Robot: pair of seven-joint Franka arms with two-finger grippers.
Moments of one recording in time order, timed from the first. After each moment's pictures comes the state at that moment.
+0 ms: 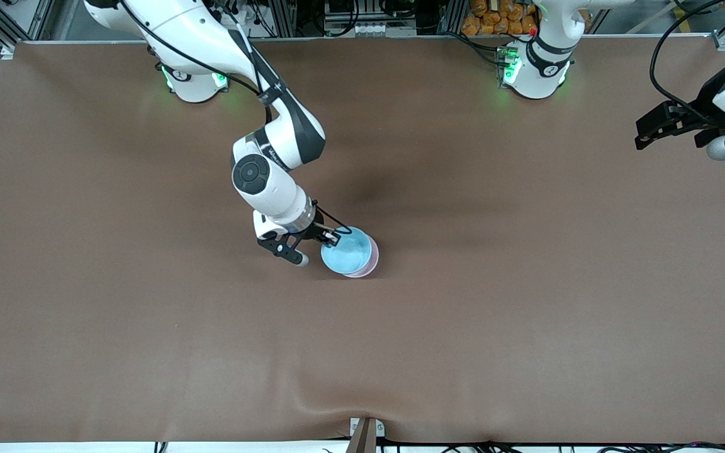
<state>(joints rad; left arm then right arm) -0.02 -0.03 -0.08 -1.53 0.01 1.44 -0.12 0.62 0.57 0.00 -1.77 0.33 2.53 0.90</state>
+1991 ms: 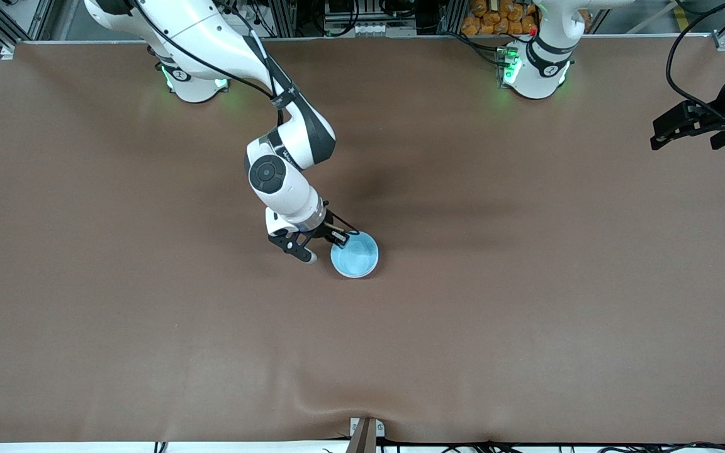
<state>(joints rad) -0.02 -0.02 -0.03 -1.52 0.01 1.44 -0.04 0.67 0.60 -0.03 -1.75 0.34 2.54 0.96</state>
